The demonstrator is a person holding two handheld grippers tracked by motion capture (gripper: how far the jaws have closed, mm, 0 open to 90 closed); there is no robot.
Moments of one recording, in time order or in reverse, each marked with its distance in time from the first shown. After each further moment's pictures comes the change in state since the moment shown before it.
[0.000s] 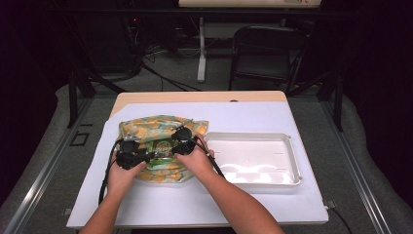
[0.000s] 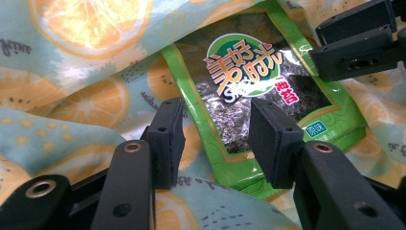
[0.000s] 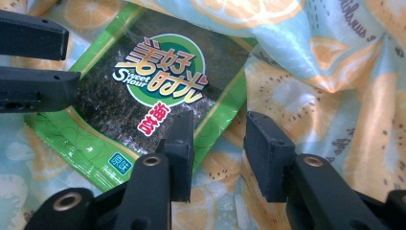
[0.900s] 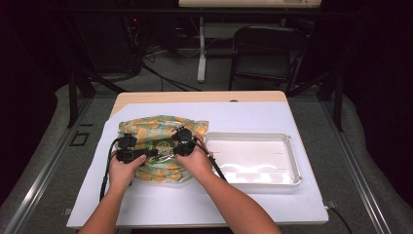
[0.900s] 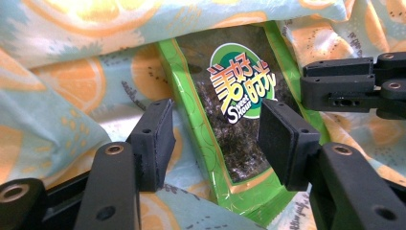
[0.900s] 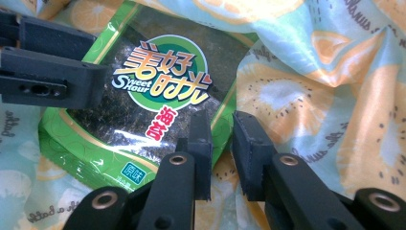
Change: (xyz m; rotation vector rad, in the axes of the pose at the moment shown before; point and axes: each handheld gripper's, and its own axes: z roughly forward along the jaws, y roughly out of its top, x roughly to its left) left arm 0.019 0.006 0.013 0.041 -0.167 -0.272; right arm 0.000 -0.003 0.001 -0.008 0.020 0.014
